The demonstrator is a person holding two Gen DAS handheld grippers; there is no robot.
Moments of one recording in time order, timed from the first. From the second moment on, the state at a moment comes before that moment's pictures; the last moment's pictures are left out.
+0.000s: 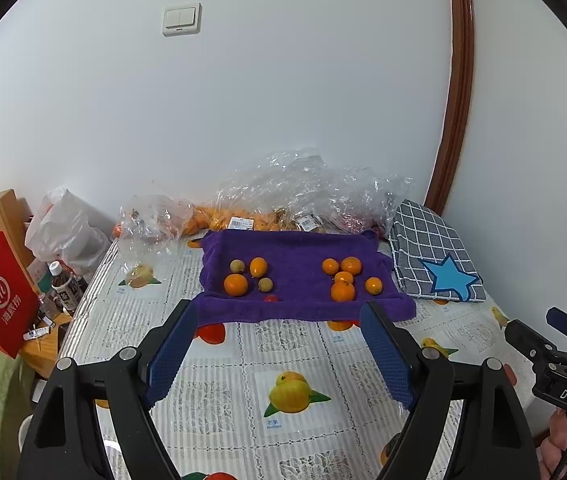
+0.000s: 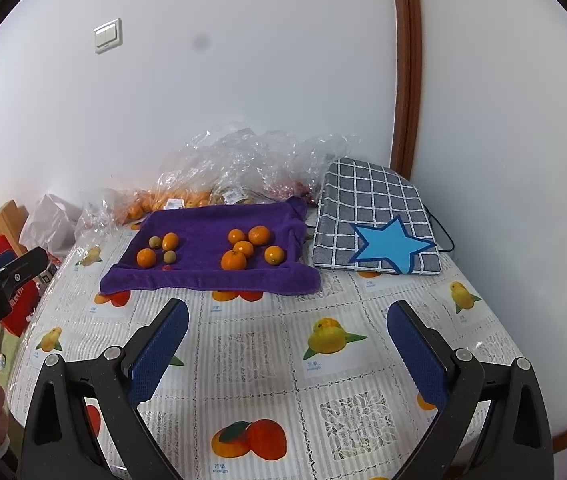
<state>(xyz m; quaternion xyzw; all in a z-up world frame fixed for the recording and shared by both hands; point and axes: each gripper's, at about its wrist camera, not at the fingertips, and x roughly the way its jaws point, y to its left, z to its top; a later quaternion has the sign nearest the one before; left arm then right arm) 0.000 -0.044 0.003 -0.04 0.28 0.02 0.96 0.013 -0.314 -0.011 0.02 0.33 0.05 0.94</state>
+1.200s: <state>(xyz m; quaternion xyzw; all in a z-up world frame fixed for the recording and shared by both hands) -0.003 -0.040 0.002 -0.05 0.29 0.02 0.96 -0.002 -0.316 -0.007 0.03 0.32 0.05 0.95</state>
